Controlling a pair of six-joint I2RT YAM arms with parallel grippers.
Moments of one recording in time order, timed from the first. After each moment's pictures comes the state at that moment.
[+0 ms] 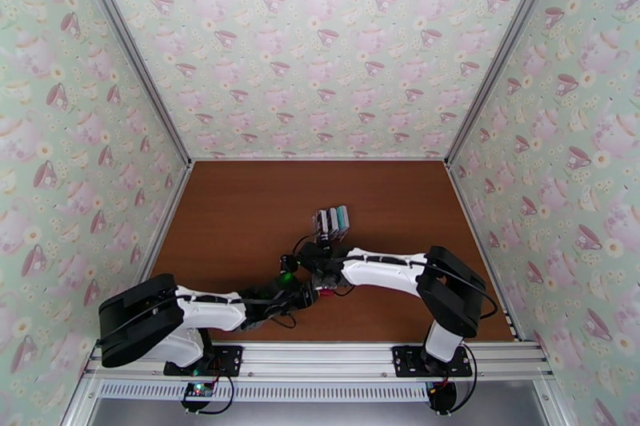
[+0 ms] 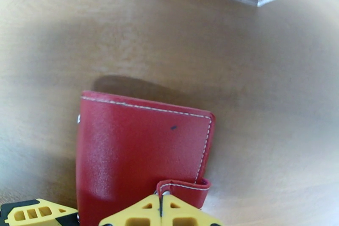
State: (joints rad) left arm -1.02 1.44 0.38 0.34 -0.09 -1.14; right arm 1.03 1.74 1.09 -0.65 0.27 0.79
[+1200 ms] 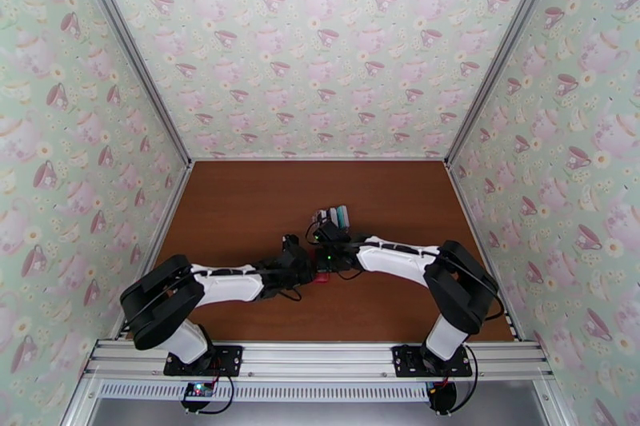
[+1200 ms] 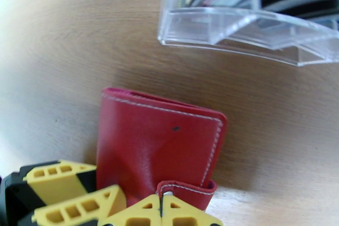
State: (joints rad) left arm -0.87 1.62 0.66 0.05 -0.10 -1.03; right arm 0.84 1.68 0.99 -0.40 -0.04 0.67
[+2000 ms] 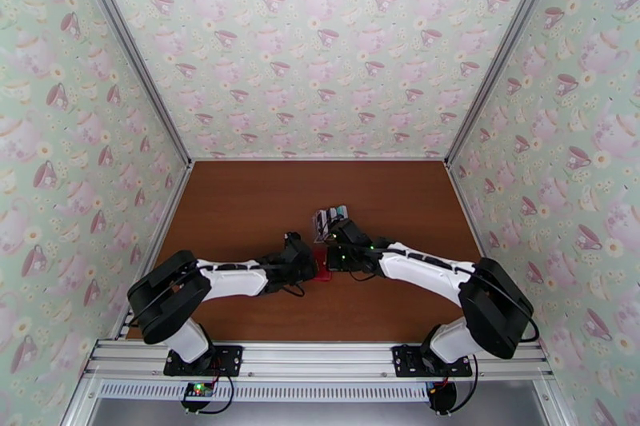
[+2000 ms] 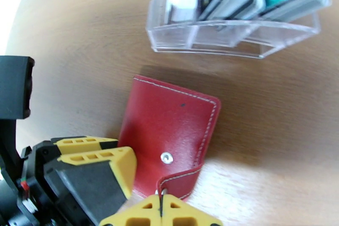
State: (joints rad) left arm -0.87 1.64 0.69 0.05 -0.07 -1.06; right arm 0.80 1.49 0.88 -0.40 -0.05 0.67
